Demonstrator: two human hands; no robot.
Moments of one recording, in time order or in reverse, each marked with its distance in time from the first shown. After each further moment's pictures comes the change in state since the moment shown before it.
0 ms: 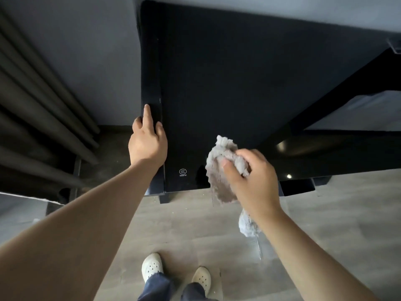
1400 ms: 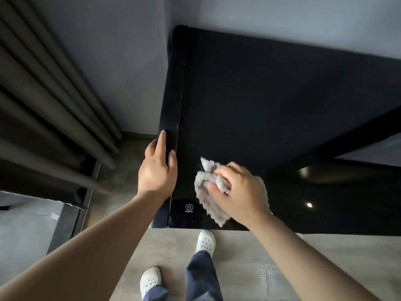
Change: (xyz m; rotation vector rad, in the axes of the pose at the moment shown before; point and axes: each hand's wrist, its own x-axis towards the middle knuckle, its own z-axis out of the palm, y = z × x) left_hand 0.002 -0.003 0.004 -0.055 0.034 -0.011; right_hand 0.076 0.017 0.044 -0.224 -0.330 -0.316
